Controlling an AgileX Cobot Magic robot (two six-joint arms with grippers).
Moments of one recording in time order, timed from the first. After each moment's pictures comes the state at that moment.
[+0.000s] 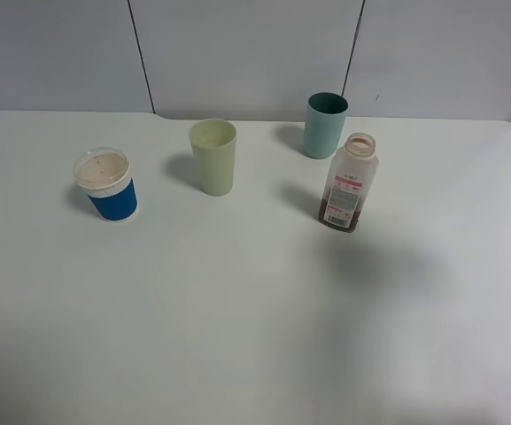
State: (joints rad) left arm 0.06 0.00 -0.51 0.06 1.05 0.00; right arm -0.11 0.72 -0.59 0.06 0.66 -0.11
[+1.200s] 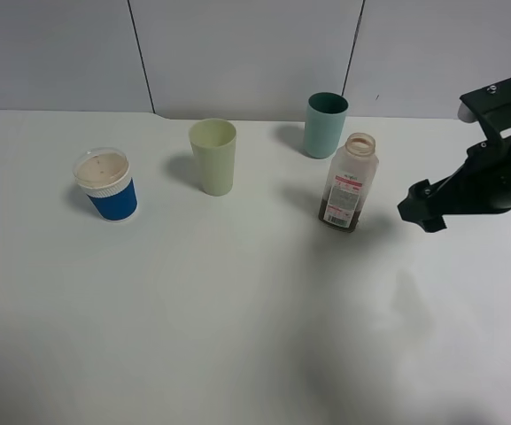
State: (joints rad) left arm 0.06 0.00 -0.51 0.06 1.05 0.00; right arm 0.21 1.32 -0.59 -0.04 0.26 -0.20
